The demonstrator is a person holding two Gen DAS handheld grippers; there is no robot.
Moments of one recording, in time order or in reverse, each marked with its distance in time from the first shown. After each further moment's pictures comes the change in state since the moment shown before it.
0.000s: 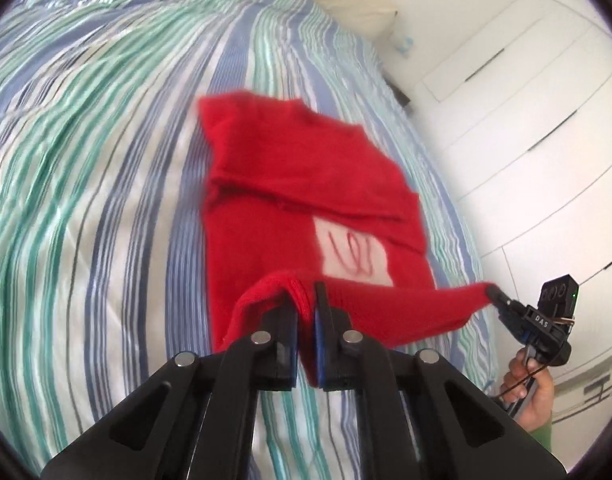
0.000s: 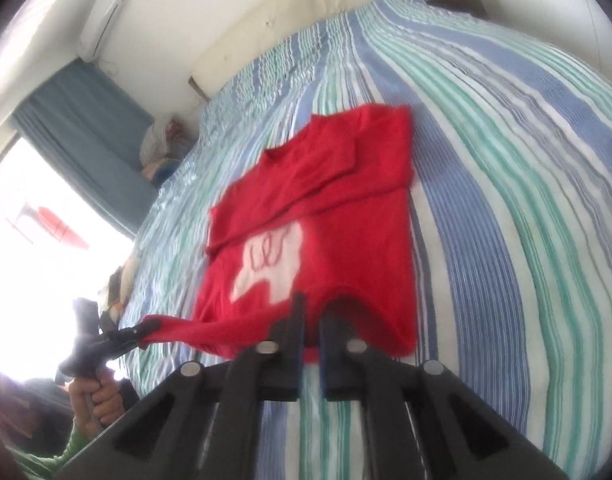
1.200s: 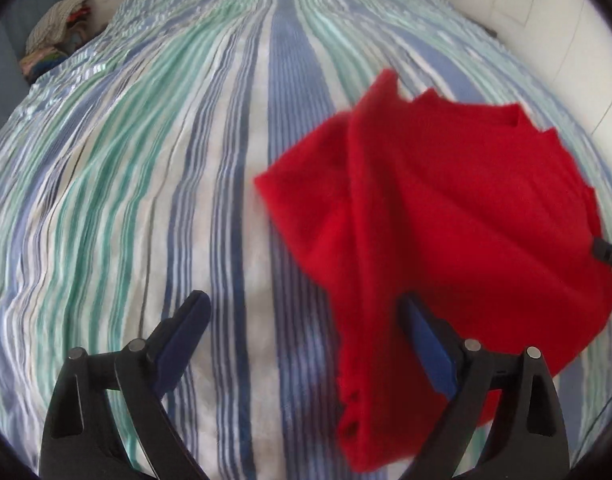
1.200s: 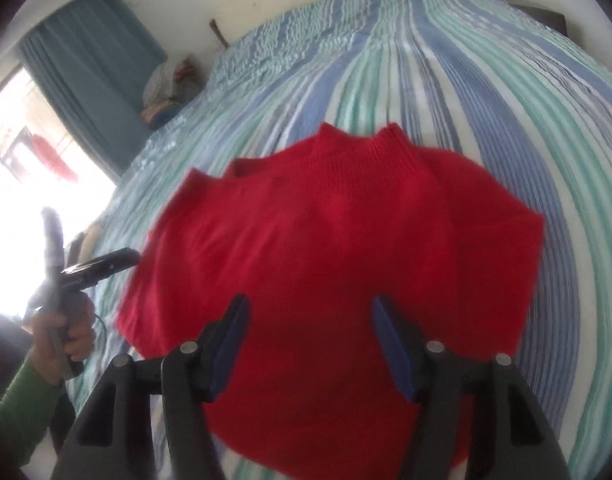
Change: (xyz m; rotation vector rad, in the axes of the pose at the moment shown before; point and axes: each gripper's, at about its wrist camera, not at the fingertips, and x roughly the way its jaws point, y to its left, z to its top) left arm 0.139 0.033 0.086 0.275 0.118 0.559; right arm 0.197 -0.019 0.123 -0.219 0.187 -0.074
